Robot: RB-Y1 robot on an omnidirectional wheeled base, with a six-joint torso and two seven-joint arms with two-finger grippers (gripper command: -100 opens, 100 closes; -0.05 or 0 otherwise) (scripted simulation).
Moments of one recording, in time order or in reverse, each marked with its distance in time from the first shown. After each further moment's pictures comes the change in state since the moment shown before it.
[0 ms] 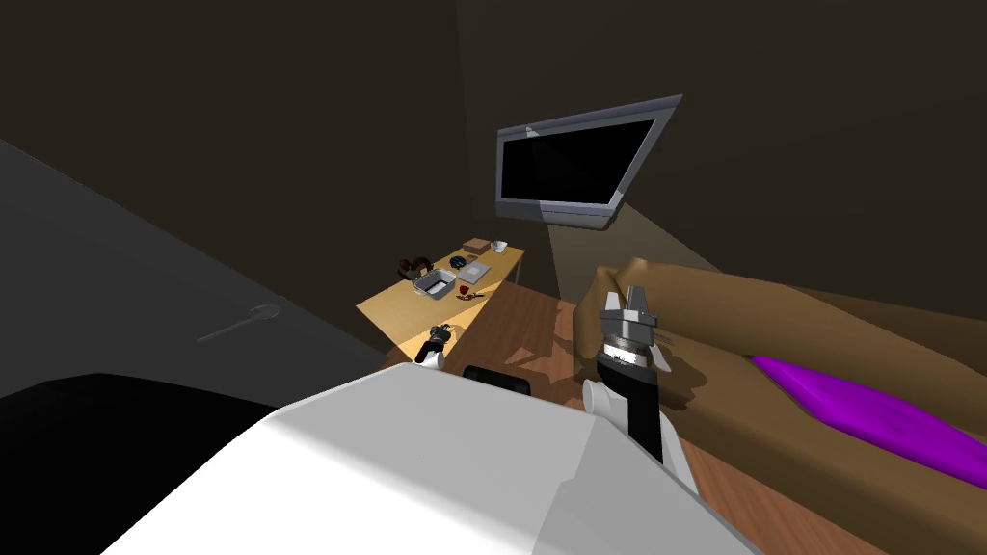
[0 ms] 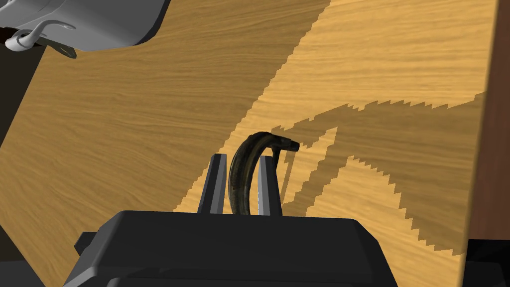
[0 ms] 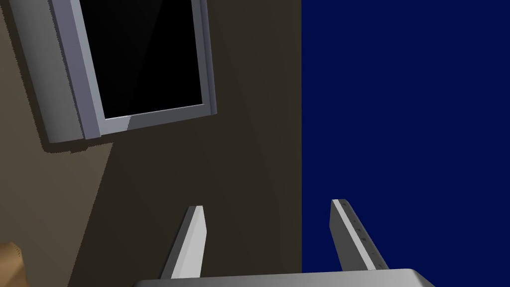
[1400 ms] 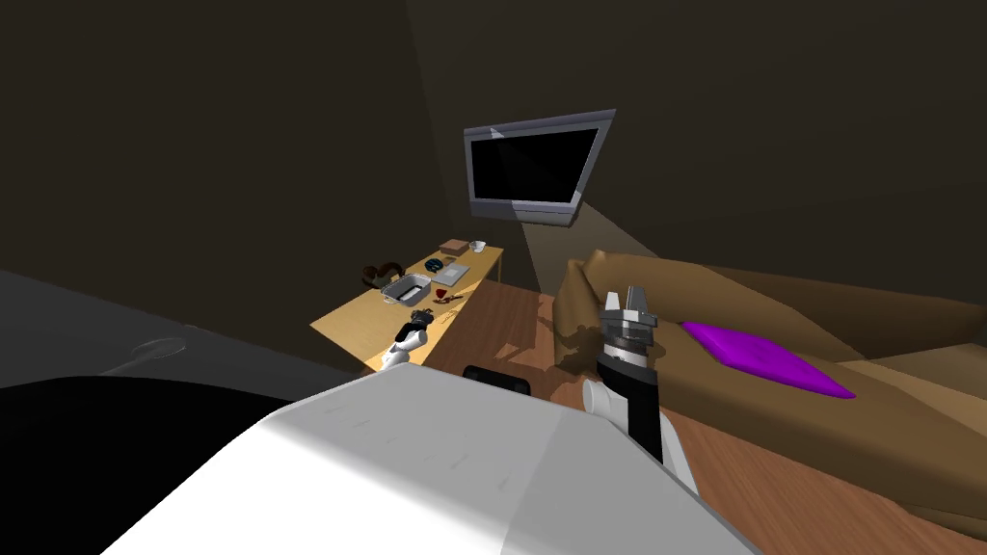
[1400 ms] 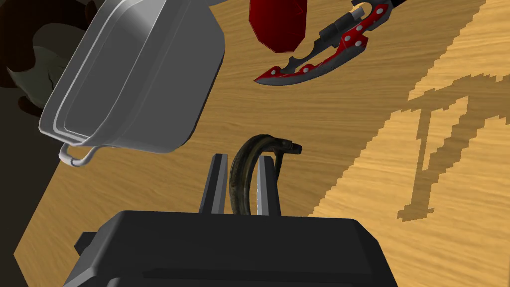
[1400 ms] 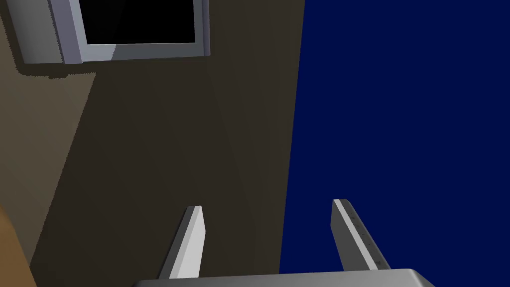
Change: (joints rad) left arm -0.116 0.183 0.124 -0.014 0.184 0.101 -0.068; right arm 0.000 0.000 0.000 0.000 0.000 0.000 0.000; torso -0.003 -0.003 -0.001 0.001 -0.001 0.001
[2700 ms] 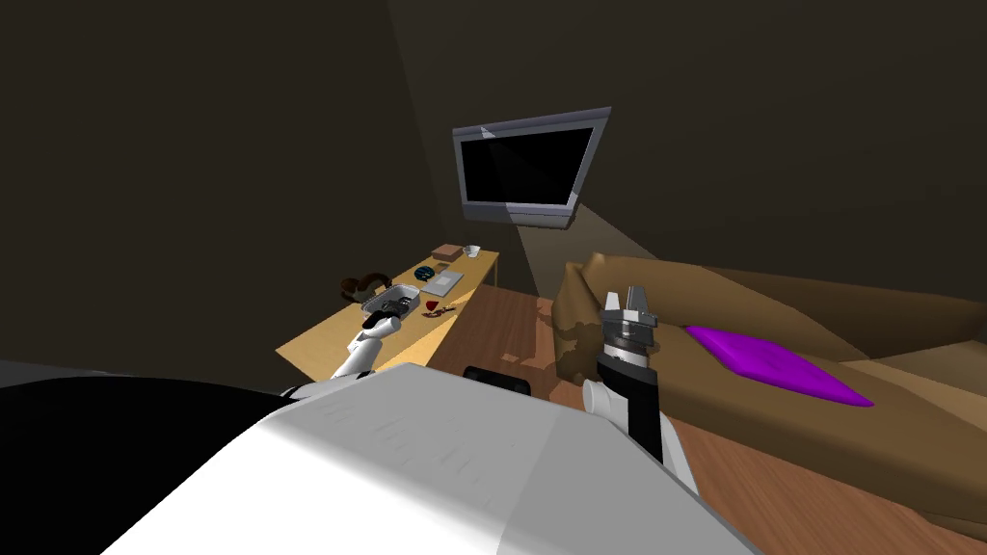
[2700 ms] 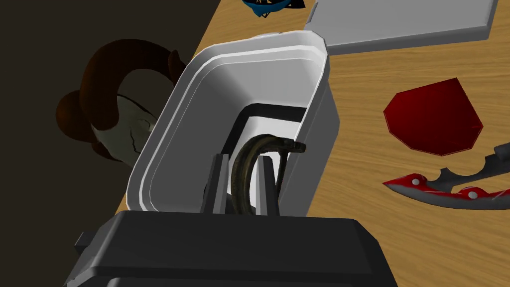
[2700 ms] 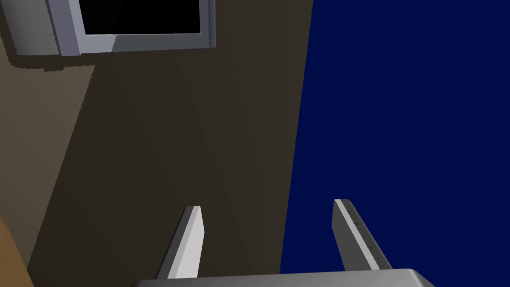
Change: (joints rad) left arm -0.039 0.229 0.118 0.019 0.064 0.124 0.035; right arm 0.000 0.000 0.000 0.000 0.000 0.000 0.000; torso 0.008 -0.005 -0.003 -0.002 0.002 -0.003
